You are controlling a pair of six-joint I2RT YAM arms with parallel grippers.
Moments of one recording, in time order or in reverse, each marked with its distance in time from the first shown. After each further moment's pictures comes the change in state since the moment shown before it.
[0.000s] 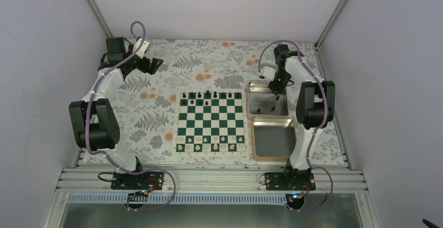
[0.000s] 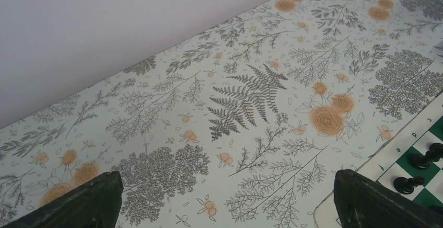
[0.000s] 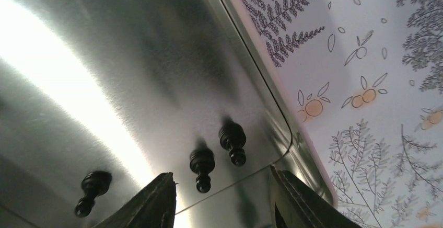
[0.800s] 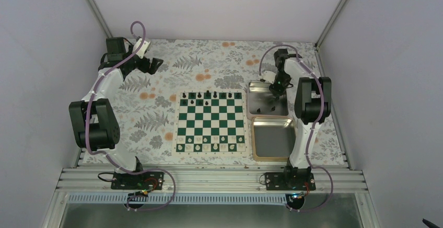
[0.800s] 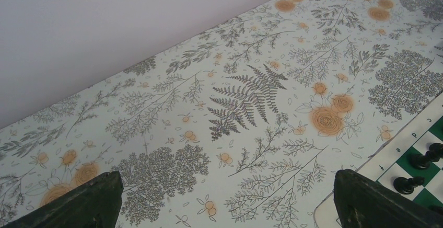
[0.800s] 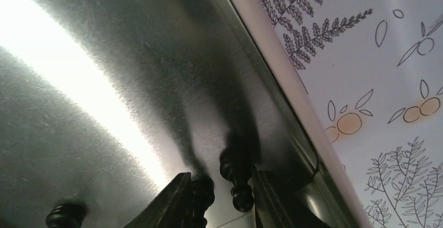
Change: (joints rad) left arm 0.000 0.000 0.000 0.000 0.000 0.000; right arm -0.030 0.106 0.008 0.024 -0.011 0.014
